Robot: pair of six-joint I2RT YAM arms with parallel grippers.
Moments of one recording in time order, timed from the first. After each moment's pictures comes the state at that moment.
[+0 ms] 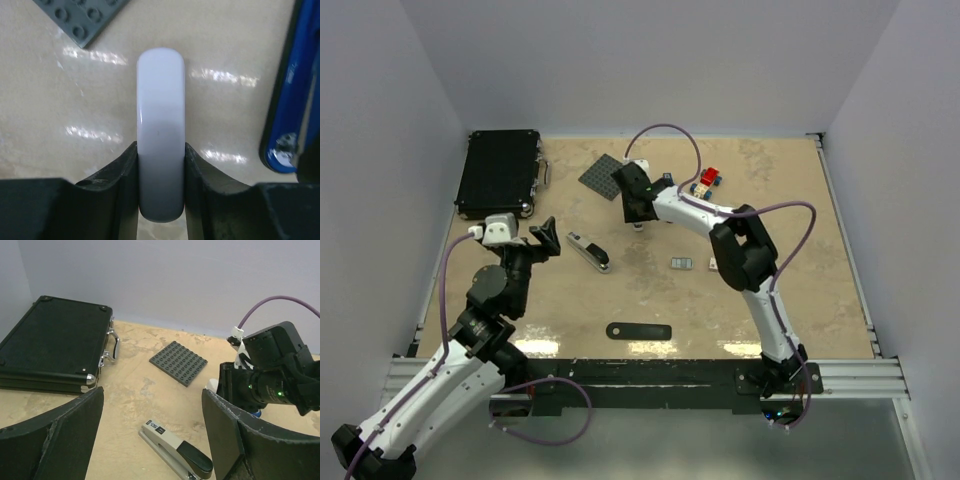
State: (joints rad) left arm -0.60 0.48 0.45 0.14 -0.62 -0.15; right arm 0.71 2.32 1.90 -0.52 0.33 0.50
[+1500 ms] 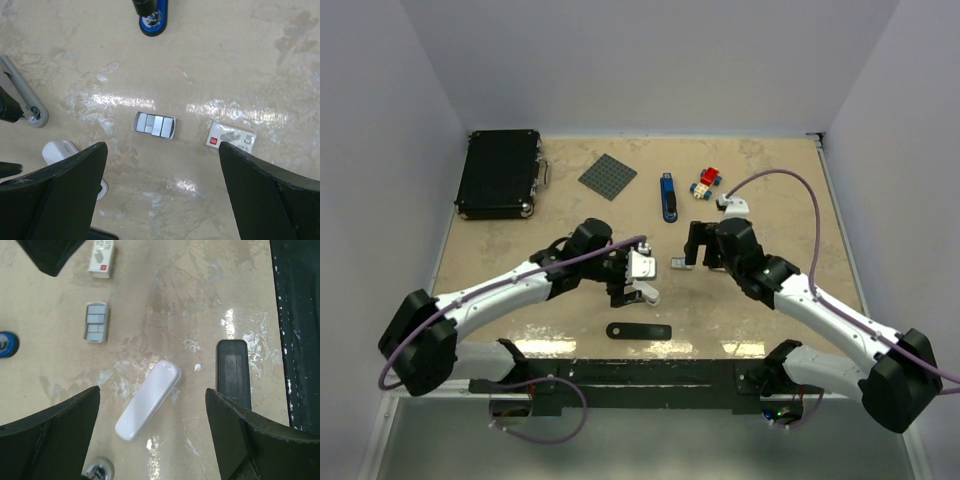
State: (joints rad) left arm -0.74 1.24 0.75 -0.15 0.58 0.59; right arm 0.65 1.10 0.73 -0.25 0.28 0.44
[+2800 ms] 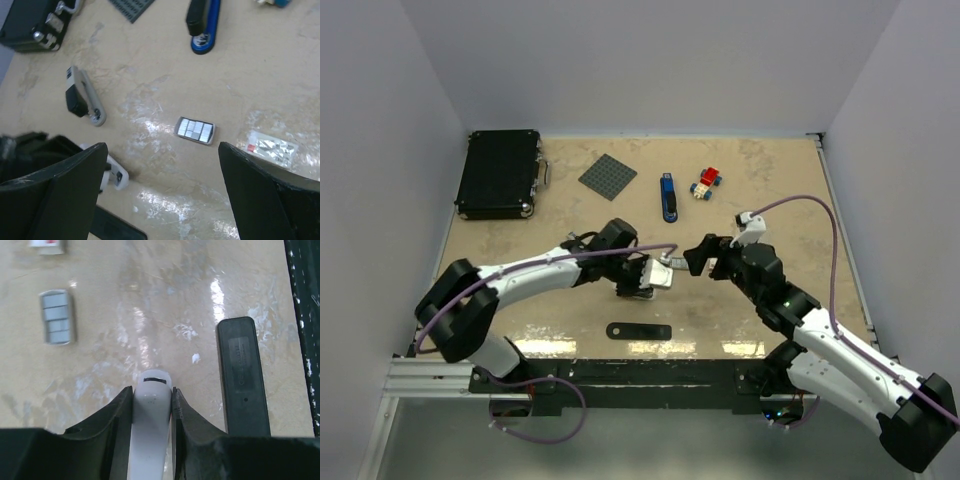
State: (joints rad) left arm -0.83 1.57 0.94 -0.33 0.54 0.80; right arm 0.65 0.79 0.48 -0.06 0.21 0.58
